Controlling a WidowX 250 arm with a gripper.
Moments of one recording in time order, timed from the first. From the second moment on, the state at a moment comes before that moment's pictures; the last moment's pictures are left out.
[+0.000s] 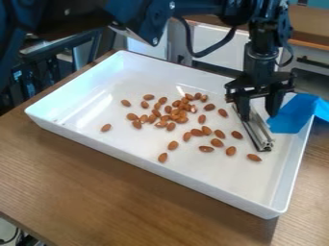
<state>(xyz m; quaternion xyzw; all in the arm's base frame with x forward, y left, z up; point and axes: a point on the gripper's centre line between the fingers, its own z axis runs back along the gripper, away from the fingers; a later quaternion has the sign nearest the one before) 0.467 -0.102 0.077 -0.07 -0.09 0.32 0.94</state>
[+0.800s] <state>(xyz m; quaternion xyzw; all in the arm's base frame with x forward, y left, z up) 0.456 -0.035 0.069 -0.11 -0.11 0.30 0.94</state>
